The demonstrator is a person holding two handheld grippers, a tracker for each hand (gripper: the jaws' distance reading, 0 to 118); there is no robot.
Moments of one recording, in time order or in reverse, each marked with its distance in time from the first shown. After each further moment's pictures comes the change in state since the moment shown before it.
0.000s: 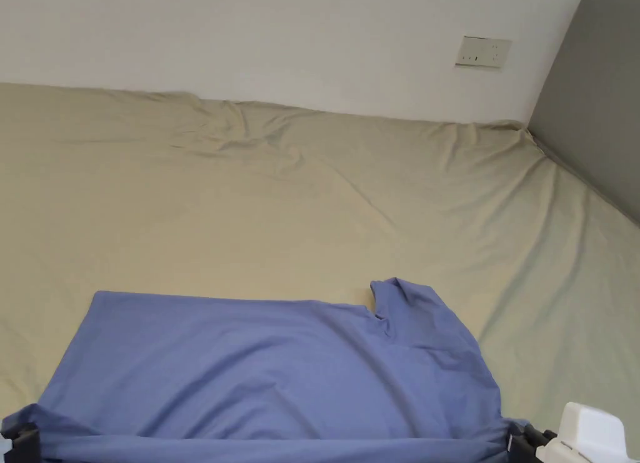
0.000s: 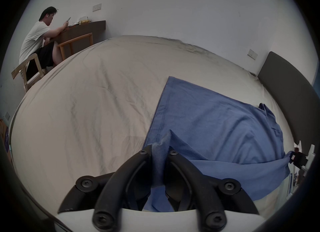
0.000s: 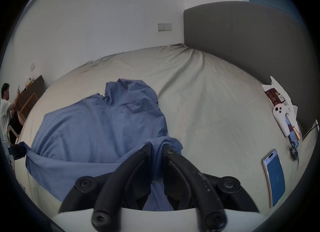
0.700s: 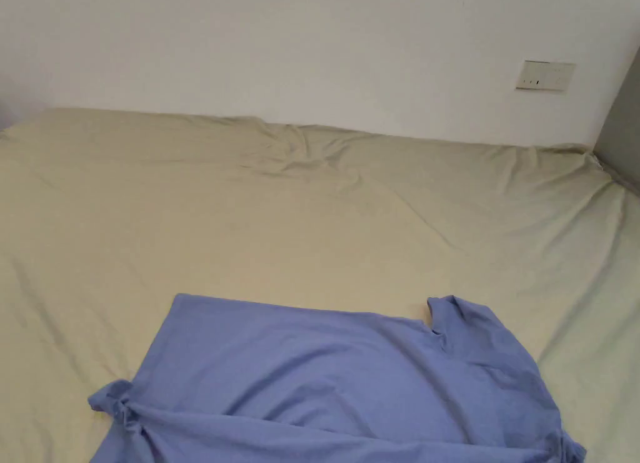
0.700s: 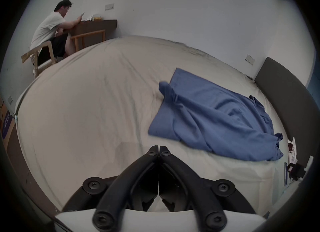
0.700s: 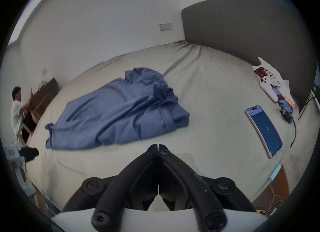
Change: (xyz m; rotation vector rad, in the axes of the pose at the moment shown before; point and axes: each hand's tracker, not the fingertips) left arm -0.039 -0.098 0.095 0.021 -0.012 0.067; right arm 0.012 -0.106 0.130 -0.011 0.085 -0.023
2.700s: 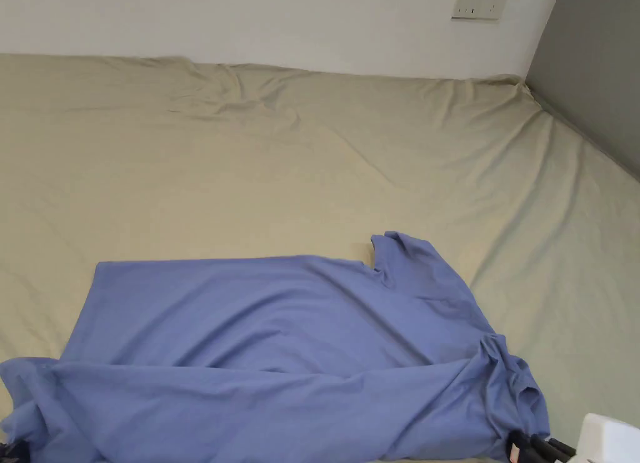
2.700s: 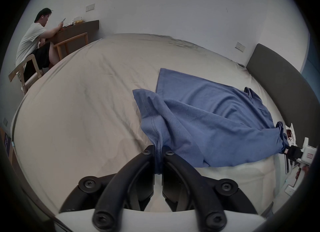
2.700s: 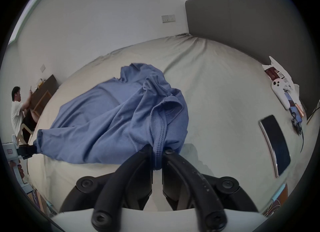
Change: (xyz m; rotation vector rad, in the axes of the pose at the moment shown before) left arm 0.013 0.043 -0.012 -0.050 -0.062 -0.128; right arm 0.019 0.043 -0.047 -0.055 0.039 -0.021
